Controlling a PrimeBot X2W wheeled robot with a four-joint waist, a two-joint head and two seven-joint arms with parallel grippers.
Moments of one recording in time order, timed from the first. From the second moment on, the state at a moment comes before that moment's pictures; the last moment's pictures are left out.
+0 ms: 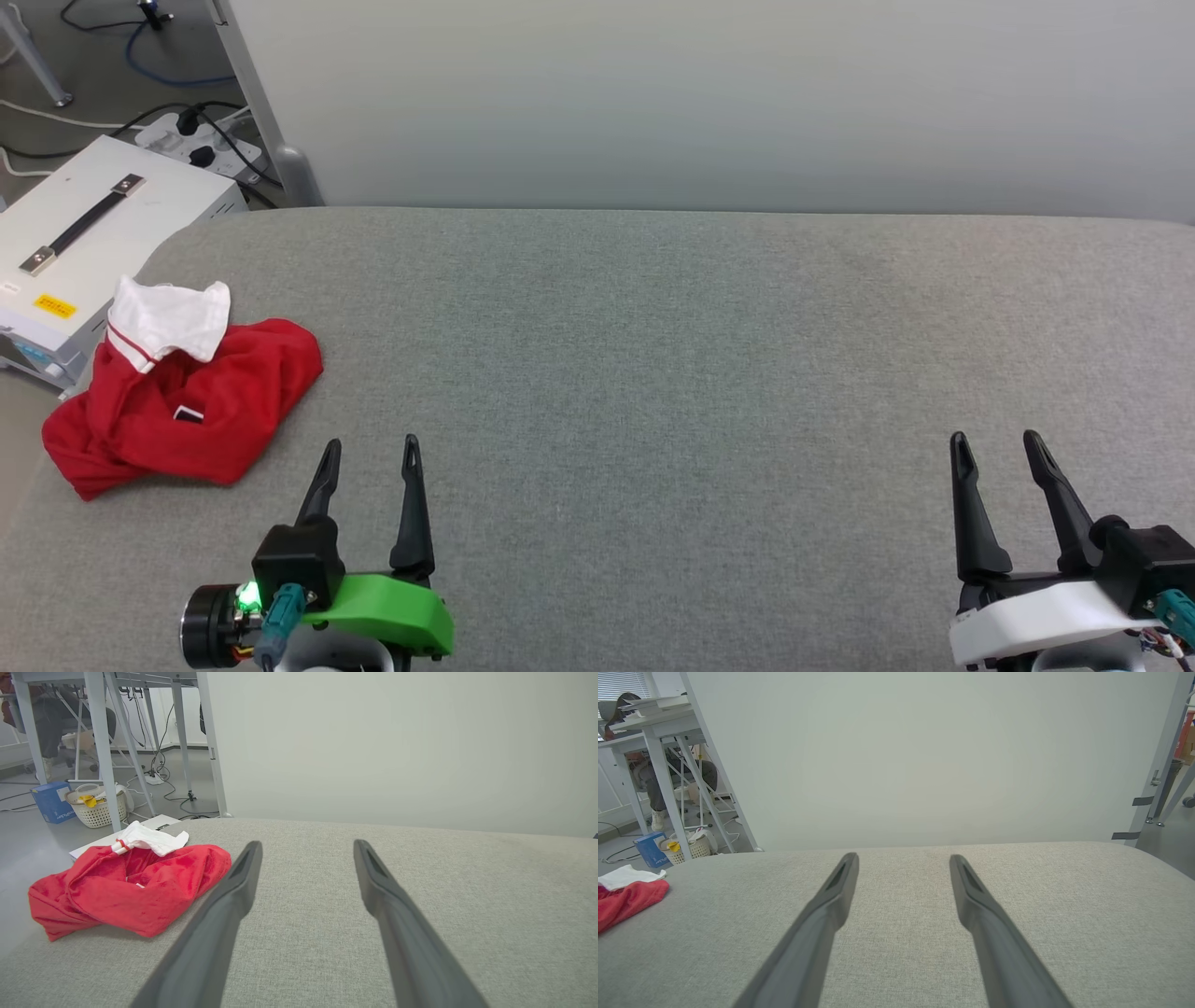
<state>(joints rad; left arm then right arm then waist) 0.02 0.05 -0.07 0.10 -0.11 0.03 -0.25 0.08 -0.05 -0.04 0.00 0.18 0.13 -0.24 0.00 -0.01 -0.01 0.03</state>
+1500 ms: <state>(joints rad) 0.00 0.05 0.00 0.12 -0.15 0.05 -0.26 0.08 -0.05 0.02 -0.03 0.15 0.13 -0.25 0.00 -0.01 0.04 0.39</state>
